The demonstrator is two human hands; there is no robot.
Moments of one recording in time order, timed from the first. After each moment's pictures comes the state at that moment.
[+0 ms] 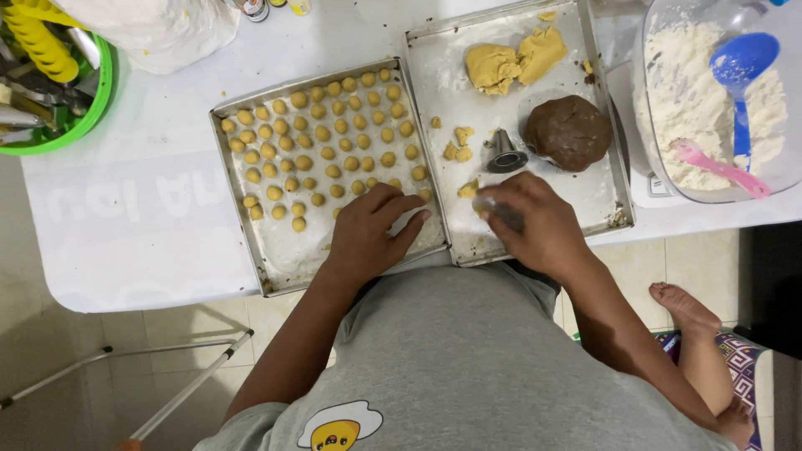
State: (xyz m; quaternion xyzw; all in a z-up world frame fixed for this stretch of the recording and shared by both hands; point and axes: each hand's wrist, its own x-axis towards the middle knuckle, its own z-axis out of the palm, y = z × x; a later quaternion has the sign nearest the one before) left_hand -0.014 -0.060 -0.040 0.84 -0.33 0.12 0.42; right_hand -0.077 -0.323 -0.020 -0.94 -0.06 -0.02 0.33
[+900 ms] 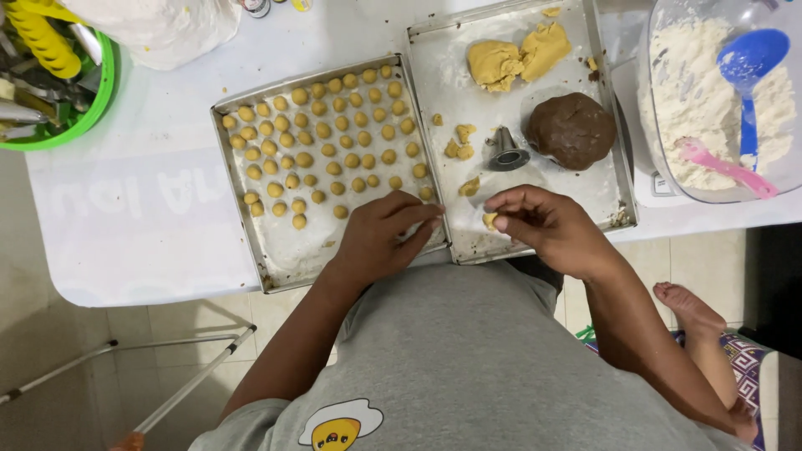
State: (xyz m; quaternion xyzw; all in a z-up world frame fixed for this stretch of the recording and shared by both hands) left_hand -0.016 -0.071 -0.017 0.77 -0.37 0.08 0.52; right_hand -0.074 -0.335 0.000 -0.75 0.11 0.18 0.62
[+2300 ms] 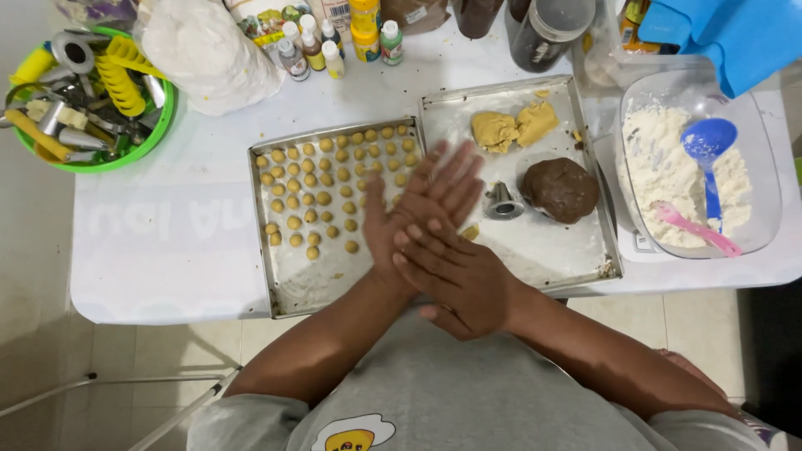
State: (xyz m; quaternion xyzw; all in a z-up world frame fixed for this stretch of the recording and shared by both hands) left_hand 0.011 -0.120 0.016 -0.08 -0.07 -0.30 0.95; right_hand -0.054 -0.242 0.006 -0.81 -0.43 -0.23 0.32
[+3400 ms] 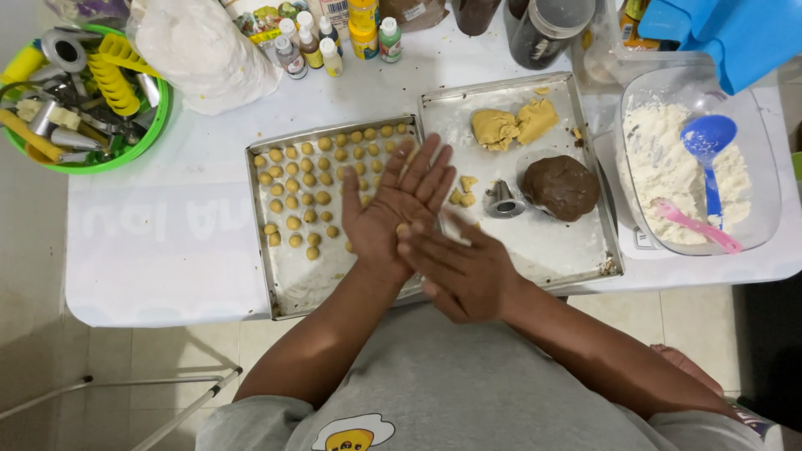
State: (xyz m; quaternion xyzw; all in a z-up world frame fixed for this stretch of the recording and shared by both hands) left_hand 0.019 -0.109 -0.005 -0.02 -0.01 -0.20 0.98; right_hand -0.046 -0.243 0.003 -0.85 -0.38 -0.29 0.25
